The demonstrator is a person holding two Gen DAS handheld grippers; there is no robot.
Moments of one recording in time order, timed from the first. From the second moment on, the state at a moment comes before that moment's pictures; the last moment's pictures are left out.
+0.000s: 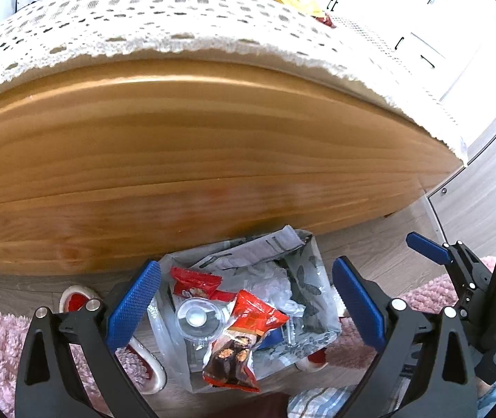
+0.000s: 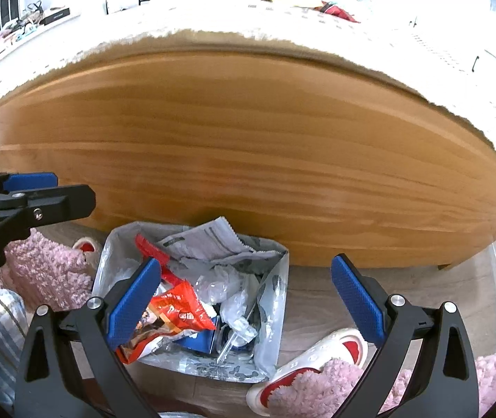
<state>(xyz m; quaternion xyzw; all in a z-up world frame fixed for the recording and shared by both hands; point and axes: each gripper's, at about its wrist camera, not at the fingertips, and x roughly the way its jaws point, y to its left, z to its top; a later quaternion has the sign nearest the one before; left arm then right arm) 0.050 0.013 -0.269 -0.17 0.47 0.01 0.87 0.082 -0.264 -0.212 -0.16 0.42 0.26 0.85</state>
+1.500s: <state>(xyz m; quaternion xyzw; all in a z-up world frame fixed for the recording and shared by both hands) 0.045 0.017 -0.169 -0.12 0.30 0.01 0.95 0.096 -0.286 -0.123 -0.12 0.22 0.25 0.94</state>
